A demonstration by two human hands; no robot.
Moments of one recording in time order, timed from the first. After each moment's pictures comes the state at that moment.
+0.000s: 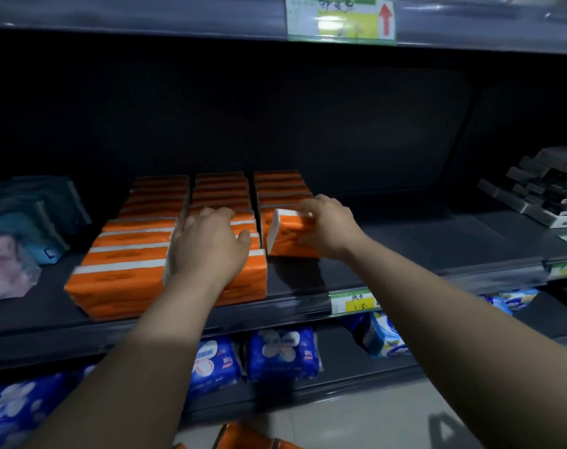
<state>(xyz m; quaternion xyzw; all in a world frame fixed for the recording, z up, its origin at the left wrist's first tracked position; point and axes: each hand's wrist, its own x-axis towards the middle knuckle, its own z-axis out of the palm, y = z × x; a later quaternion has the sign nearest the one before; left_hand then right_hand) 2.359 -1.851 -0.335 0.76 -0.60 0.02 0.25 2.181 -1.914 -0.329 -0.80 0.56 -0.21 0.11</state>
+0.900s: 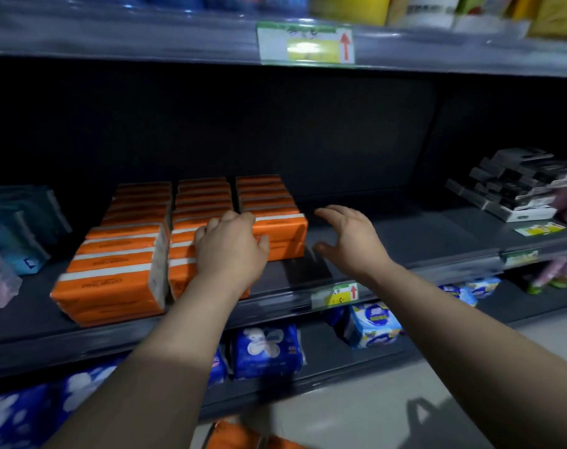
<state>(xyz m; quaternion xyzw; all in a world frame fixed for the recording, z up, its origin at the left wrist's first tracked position) 2.312 -1.839 -0.324 0.71 -0.67 0.02 0.24 2.117 -1.883 -0.341 -0.78 0.58 -0.24 0.00</state>
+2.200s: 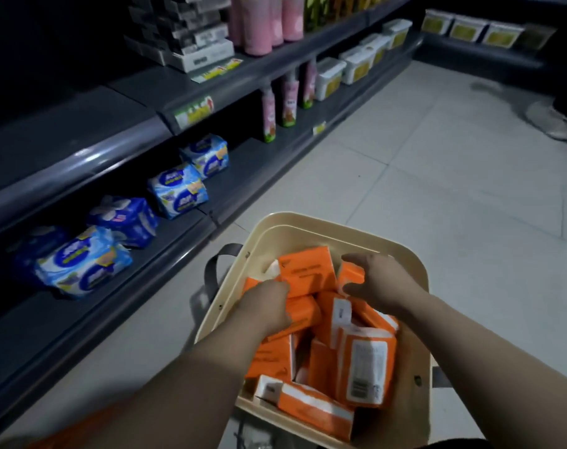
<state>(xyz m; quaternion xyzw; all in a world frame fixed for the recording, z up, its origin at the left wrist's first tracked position) 1.823 -1.695 -0.586 0.31 -0.92 -0.20 -0.15 1.665 -1.568 -0.509 -0.45 0.87 -0.07 0.20</state>
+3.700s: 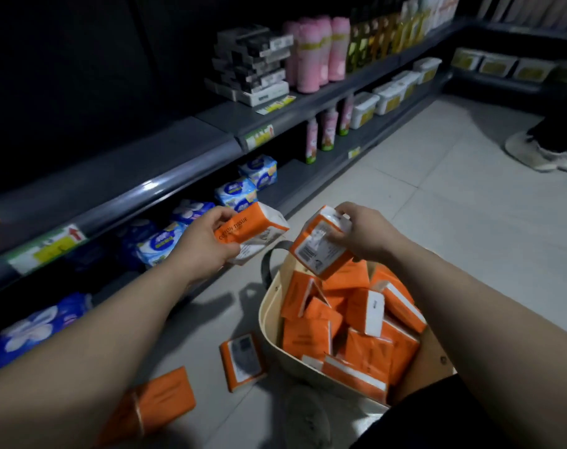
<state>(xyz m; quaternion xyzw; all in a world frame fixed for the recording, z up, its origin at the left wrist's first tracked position) 1.981 -1.747 -0.428 0.43 -0.76 -0.43 0.23 1.750 -1.623 -0.413 -0.48 0.82 -0.24 0.21</state>
